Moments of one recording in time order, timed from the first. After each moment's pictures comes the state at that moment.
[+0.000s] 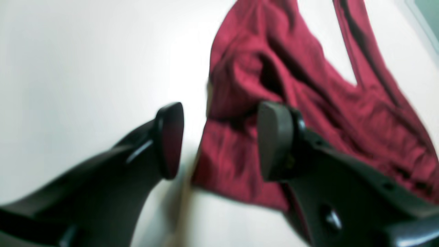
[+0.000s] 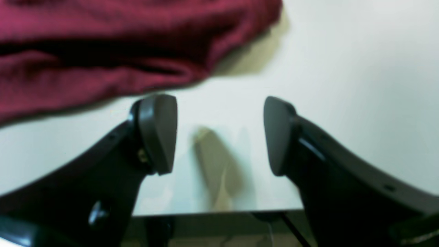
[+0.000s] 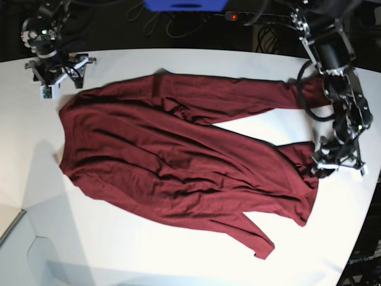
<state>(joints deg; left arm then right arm) -12.4 -12.7 -27.2 69.5 -29.1 -6.5 36.8 -21.3 -6.1 39.0 103.8 -1.2 36.0 -36.8</state>
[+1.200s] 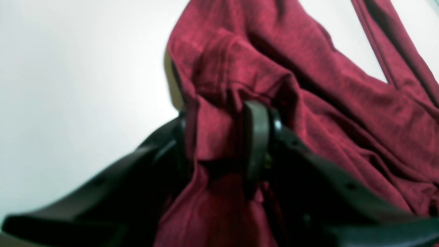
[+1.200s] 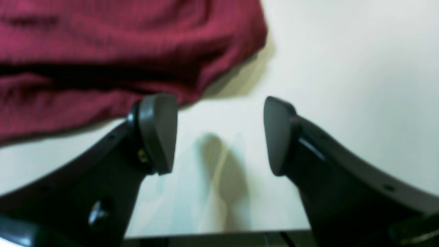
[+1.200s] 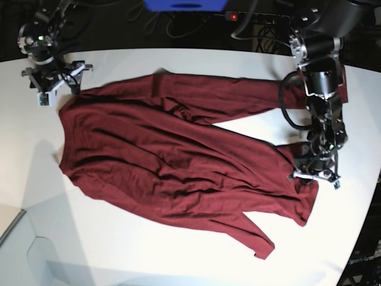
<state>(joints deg) -20.8 -11.4 -18.6 50.2 -20.1 -6.4 20.9 -19.3 -4.4 38.9 102.5 -0.9 36.0 -36.4</state>
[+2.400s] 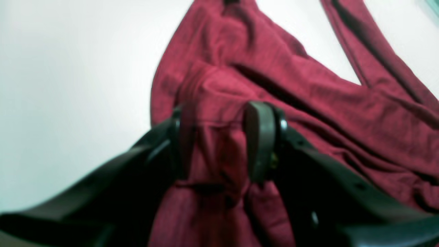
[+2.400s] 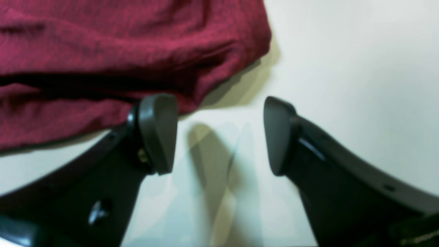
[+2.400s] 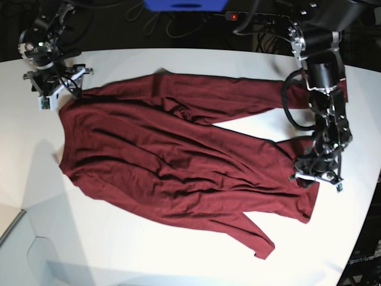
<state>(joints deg) -17.8 -11.3 -18.5 58.8 -20.0 -6.5 26.1 -17.0 -3.3 38.6 99.5 -1.1 36.0 -36.8</state>
